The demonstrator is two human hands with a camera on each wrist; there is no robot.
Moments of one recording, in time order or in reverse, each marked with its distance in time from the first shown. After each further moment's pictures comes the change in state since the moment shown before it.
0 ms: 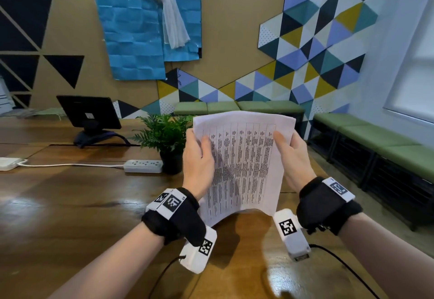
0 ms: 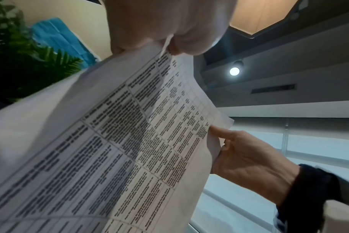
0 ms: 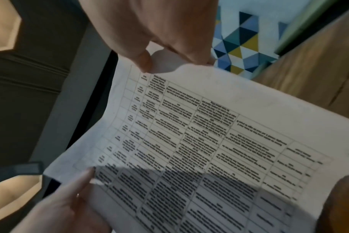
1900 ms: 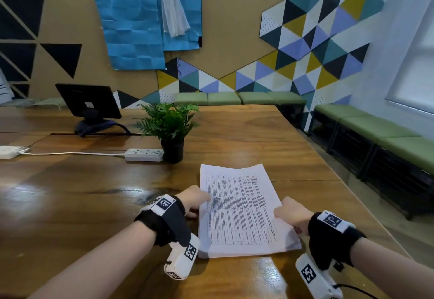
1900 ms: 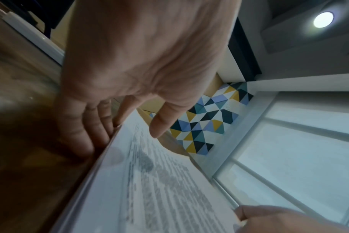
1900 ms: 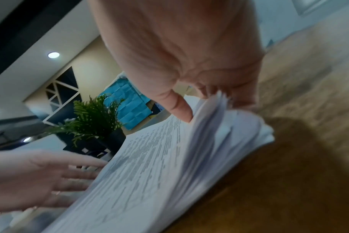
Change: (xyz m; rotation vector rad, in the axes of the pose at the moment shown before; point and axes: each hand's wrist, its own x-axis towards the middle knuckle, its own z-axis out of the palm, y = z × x) left_hand -0.031 -0.094 -0.014 0.378 -0.613 -0.944; right_hand -0.052 0.104 -0.041 -0.956 -0.297 0.793
